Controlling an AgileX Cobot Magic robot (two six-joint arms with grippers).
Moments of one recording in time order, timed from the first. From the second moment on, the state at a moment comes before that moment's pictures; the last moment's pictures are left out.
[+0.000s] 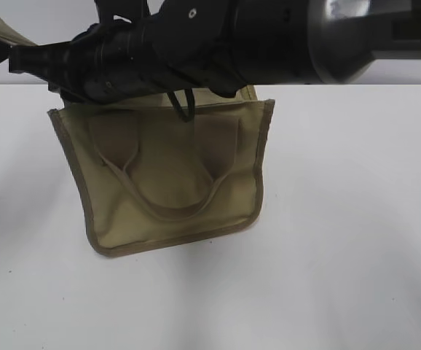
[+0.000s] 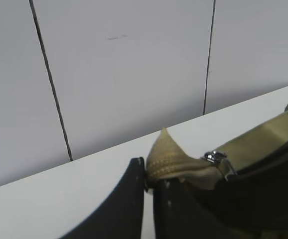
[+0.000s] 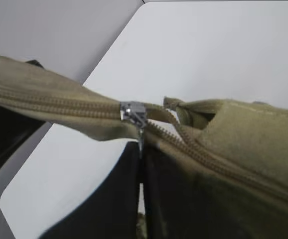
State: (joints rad) left arm -0.03 1.22 -0.56 0.87 -0.61 -0.63; right arm 0.82 1.99 -1.49 0.84 0.07 -0.31
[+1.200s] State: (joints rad) left arm -0.04 1.22 -0.56 0.87 -0.49 -0.63; right arm 0.71 1.94 -1.56 0.84 0.52 -0.44
